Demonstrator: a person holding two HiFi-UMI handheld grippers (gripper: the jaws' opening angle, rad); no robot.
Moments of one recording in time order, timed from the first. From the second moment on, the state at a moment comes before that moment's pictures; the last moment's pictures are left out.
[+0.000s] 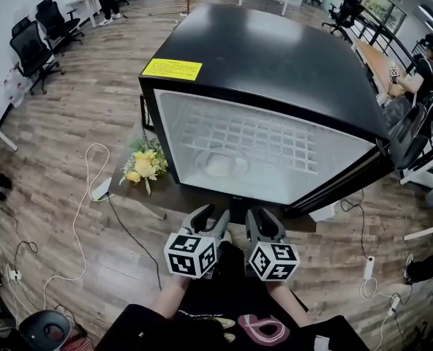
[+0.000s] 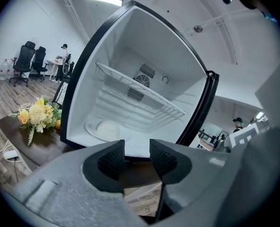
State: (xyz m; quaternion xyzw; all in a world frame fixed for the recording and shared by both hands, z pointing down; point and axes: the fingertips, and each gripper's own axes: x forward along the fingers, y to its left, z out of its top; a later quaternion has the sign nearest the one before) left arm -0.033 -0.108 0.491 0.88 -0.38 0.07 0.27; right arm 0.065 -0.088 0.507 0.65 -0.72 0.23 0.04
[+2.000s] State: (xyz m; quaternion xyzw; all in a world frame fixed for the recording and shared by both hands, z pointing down) left arm -0.042 -0.050 0.499 0.89 -0.42 0.10 0.18; right arm 0.028 -0.041 0.515 0.63 -0.75 0.14 0.13
